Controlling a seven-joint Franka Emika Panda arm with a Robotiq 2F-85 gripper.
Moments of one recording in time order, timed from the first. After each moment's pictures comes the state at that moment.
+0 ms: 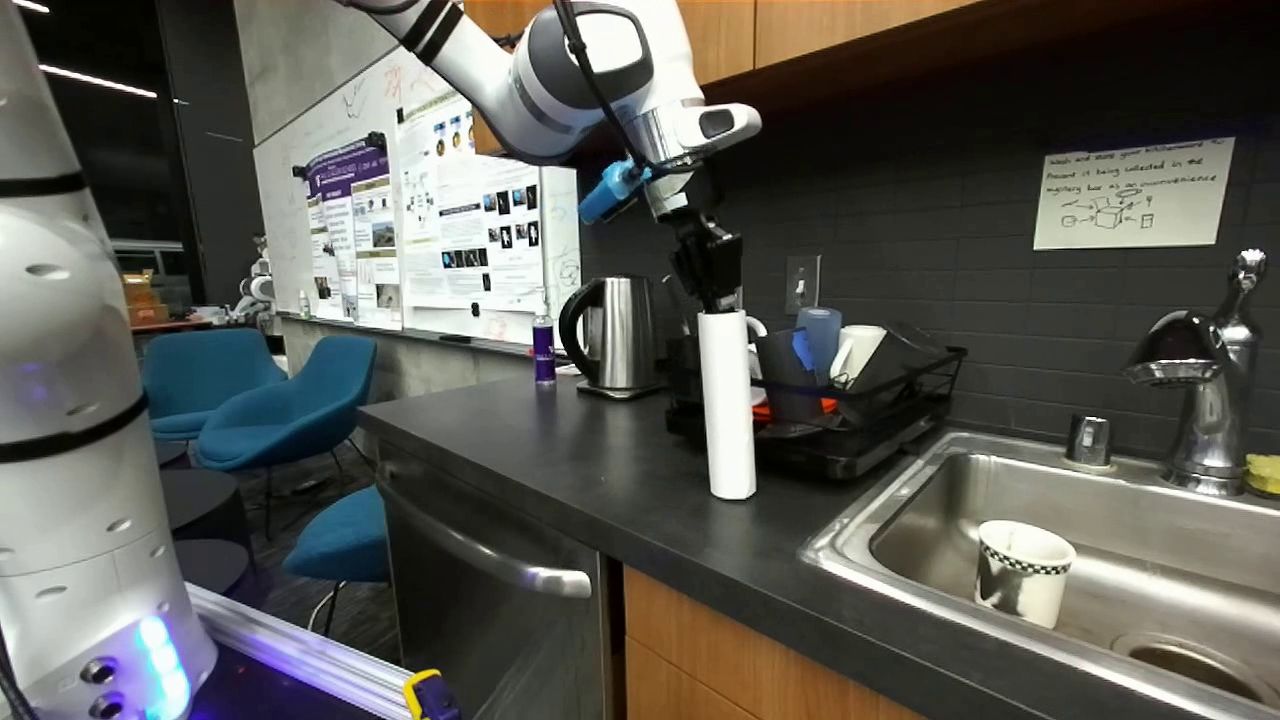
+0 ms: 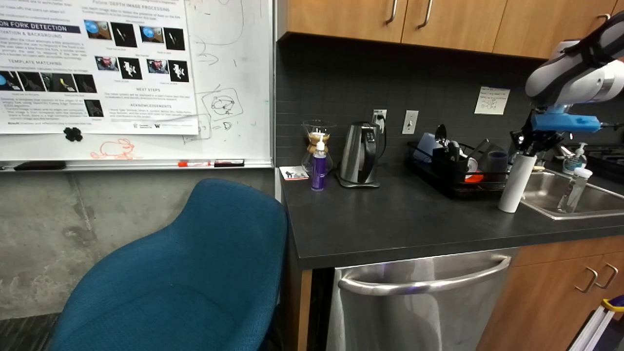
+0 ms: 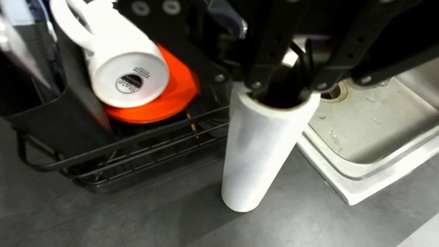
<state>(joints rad) -0.43 -0.14 -0.38 -2.26 -0.23 2.42 0.20</state>
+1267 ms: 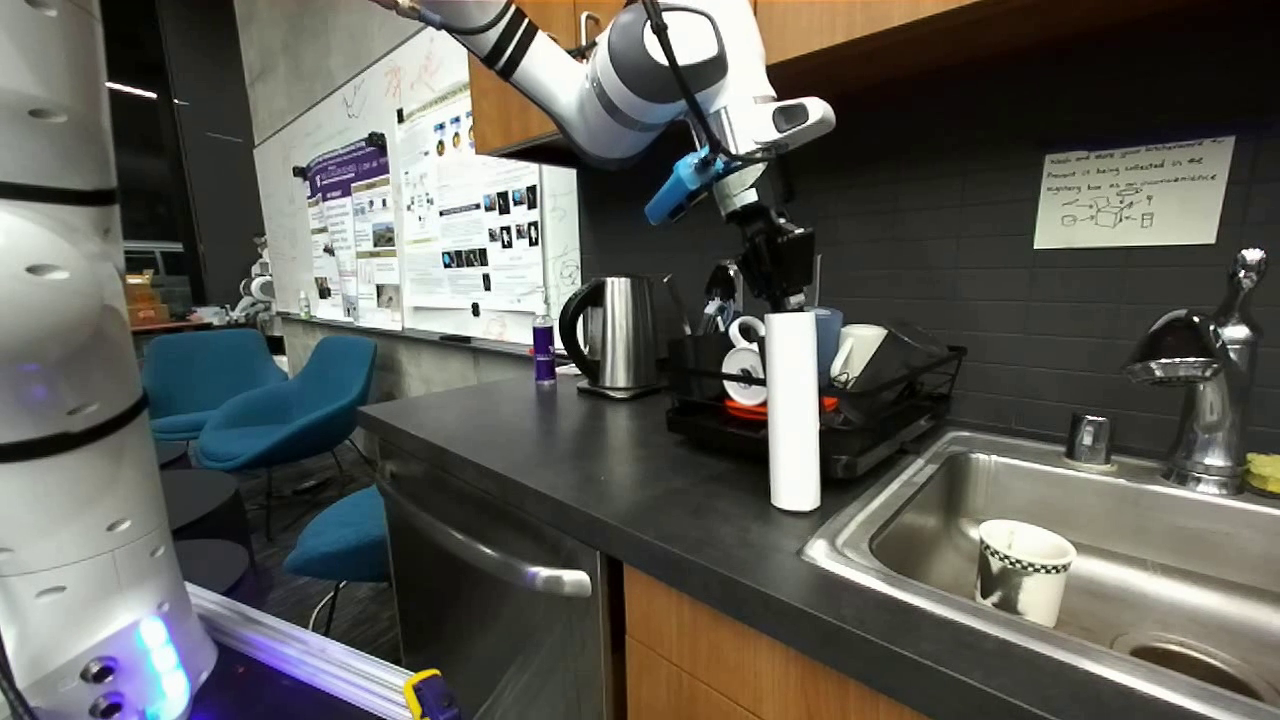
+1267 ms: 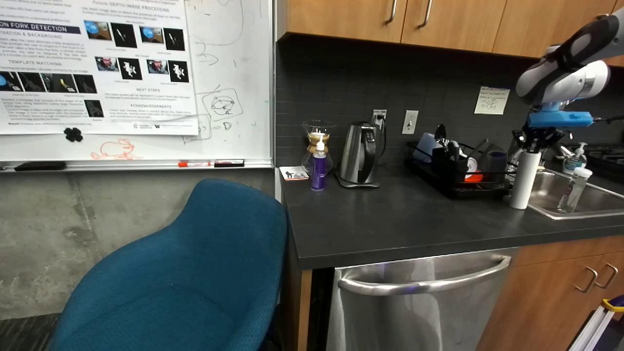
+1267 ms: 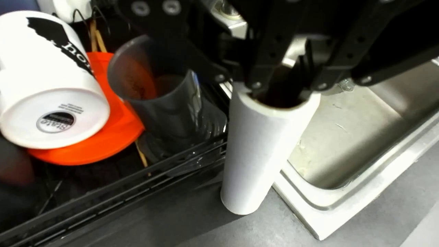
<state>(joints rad) -0.43 0.07 -0.44 -2.02 -0.20 2.33 0.21</state>
